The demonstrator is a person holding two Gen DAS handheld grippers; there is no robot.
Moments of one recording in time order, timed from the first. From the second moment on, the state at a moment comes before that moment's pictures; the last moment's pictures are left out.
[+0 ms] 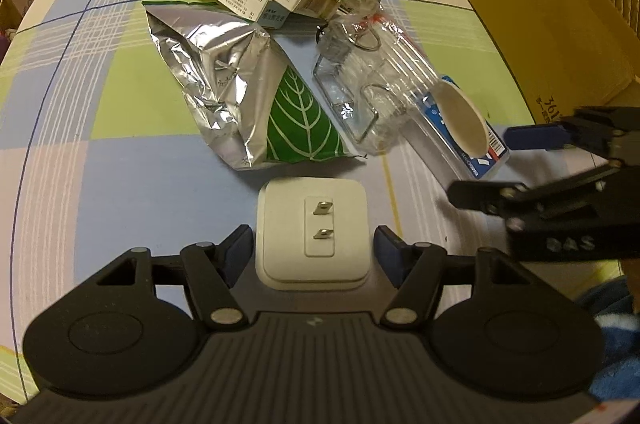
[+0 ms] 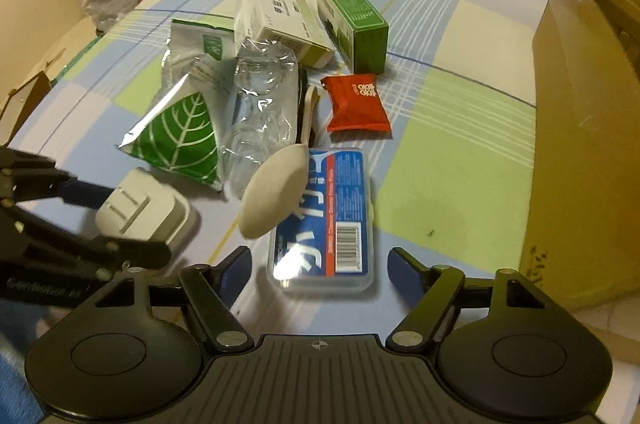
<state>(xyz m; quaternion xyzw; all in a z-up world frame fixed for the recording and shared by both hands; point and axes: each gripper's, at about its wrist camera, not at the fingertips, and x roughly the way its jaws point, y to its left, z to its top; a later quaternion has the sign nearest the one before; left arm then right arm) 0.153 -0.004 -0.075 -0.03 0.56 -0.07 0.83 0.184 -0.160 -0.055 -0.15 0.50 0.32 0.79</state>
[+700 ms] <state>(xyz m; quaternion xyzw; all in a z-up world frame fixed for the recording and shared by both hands) 0.140 -0.018 -0.069 0.00 0.56 -0.10 0.82 0.148 -0.185 -0.044 -0.15 0.56 0.29 0.76</state>
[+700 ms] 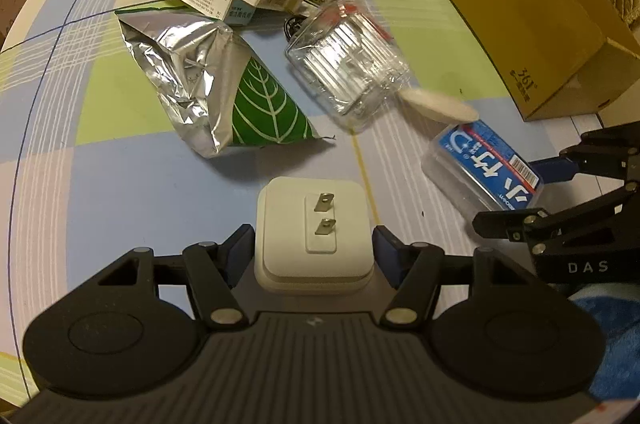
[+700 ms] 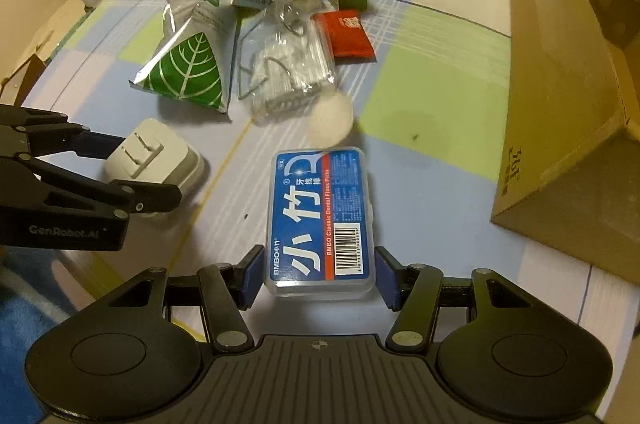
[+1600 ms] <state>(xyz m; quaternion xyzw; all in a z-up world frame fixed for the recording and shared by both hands) 0.132 -0.028 -0.053 0.01 0.53 -0.09 0.84 0.135 -0.206 -0.006 -0.10 0.51 0.28 0.81</state>
